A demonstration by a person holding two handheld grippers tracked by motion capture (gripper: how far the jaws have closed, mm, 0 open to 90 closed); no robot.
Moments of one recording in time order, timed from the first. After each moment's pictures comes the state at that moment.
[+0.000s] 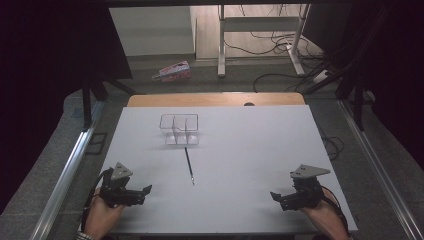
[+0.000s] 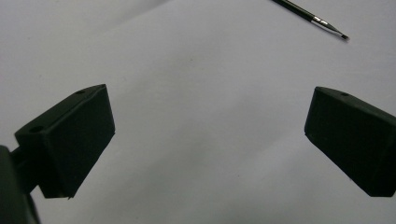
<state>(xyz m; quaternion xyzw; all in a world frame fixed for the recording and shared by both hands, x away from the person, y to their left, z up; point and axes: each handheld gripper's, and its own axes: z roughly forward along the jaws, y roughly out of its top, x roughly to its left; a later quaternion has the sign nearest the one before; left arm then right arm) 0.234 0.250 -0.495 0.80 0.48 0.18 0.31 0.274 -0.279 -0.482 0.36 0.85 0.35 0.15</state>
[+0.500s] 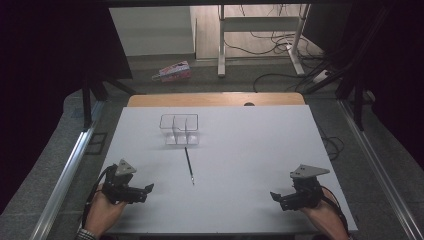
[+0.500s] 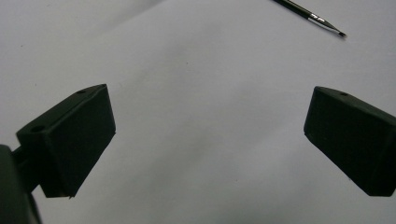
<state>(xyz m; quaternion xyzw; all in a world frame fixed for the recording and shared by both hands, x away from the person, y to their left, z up) 0.243 0.244 -0.489 0.82 0.47 0.17 0.29 0.274 -0.278 -0.482 0.36 0.85 0.34 0.15</state>
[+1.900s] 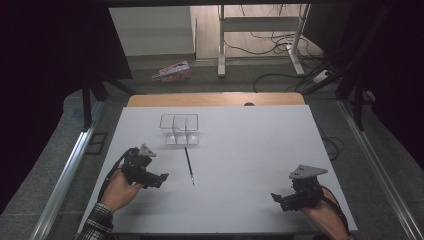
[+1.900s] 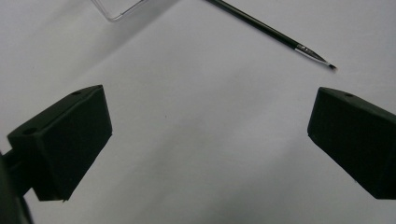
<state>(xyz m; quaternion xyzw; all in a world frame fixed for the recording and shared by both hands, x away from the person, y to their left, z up) 0.298 0.208 -0.477 0.86 0.43 0.13 0.25 0.275 -0.278 -0.483 0.35 0.87 0.32 0.15</state>
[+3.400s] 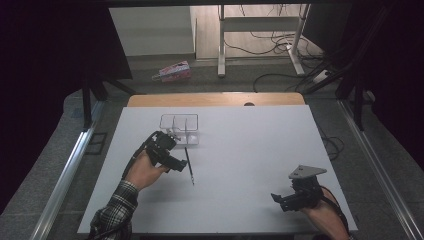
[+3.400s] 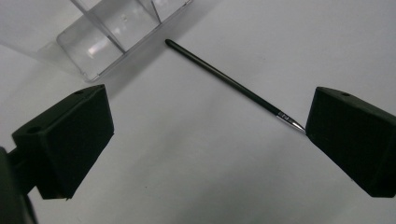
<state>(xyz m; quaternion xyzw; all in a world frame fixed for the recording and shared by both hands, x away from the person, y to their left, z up) 0.349 0.148 -0.457 0.87 0.43 0.11 0.20 0.275 -0.278 -0.485 0.36 0.87 0.31 0.15</state>
